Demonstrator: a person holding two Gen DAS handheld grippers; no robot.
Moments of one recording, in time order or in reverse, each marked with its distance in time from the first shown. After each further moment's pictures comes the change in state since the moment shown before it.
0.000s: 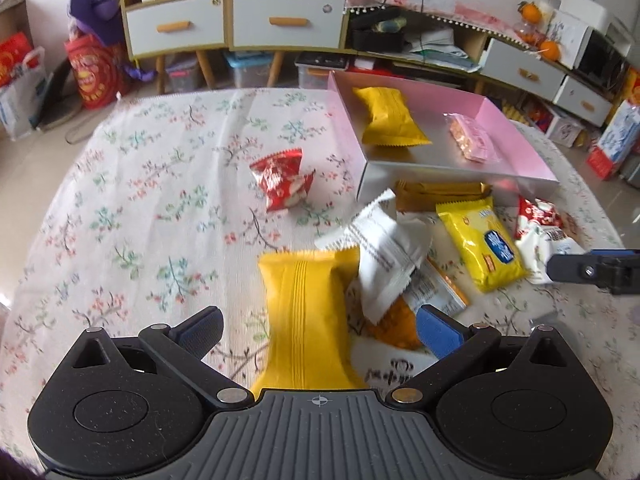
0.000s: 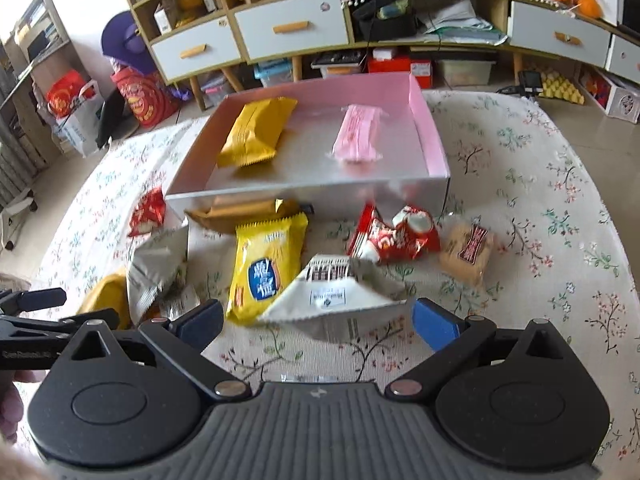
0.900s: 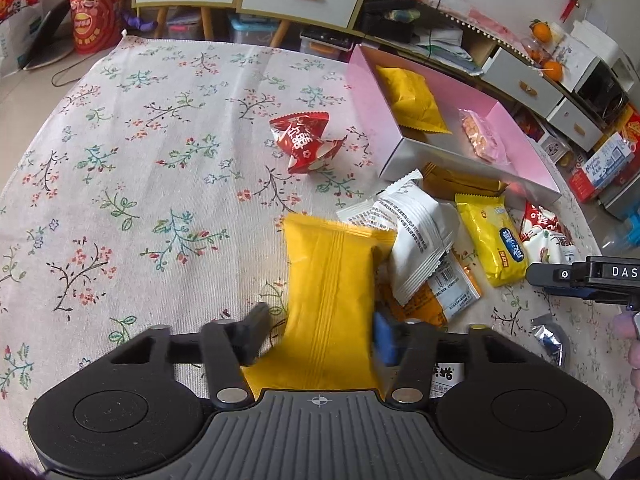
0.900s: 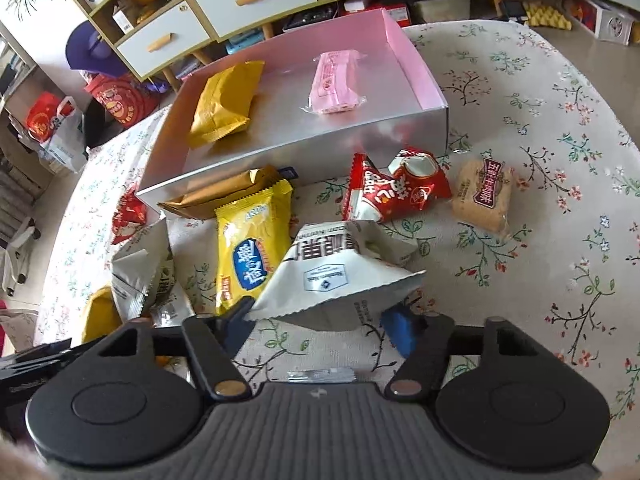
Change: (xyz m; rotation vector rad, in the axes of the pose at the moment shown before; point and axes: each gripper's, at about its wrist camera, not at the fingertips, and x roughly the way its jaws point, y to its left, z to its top) left arm 0.022 0.036 -0.008 -0.127 0.061 -0.106; right arm 0.022 -0.011 -0.008 0.187 0.106 0.048
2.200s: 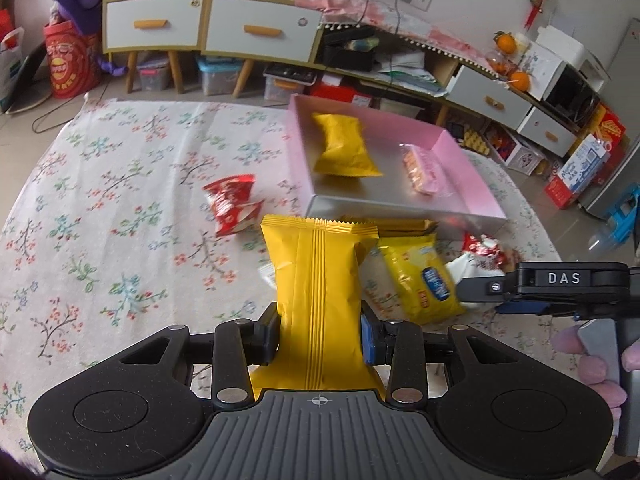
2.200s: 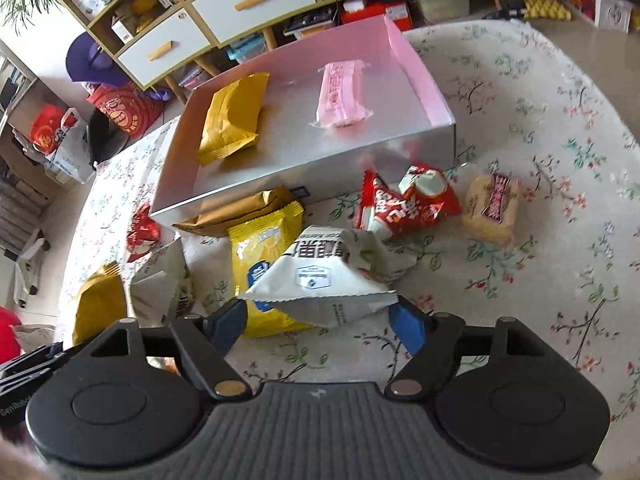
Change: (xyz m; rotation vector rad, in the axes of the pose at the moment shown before) left arm -0.028 -0.059 0.021 0.072 -0.089 -0.037; right arm -0.004 0.003 0.016 0.037 0.019 0.039
